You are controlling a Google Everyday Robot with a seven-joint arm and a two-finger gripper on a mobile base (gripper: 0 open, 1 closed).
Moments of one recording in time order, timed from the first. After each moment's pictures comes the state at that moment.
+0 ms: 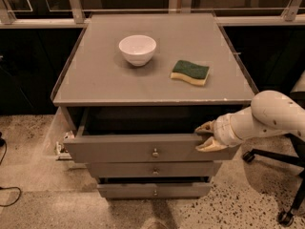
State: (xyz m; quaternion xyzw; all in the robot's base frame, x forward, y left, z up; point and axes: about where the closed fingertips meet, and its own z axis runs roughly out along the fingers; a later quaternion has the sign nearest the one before) arm 0.538 -0.197 0.646 -0.69 0.65 0.09 0.30
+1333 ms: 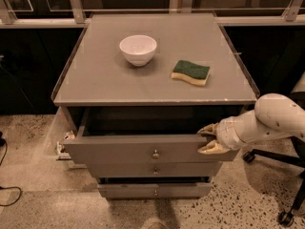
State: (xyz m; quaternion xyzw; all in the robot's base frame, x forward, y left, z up) arm 0.532 -0.204 0.637 -0.68 0.66 0.11 0.30
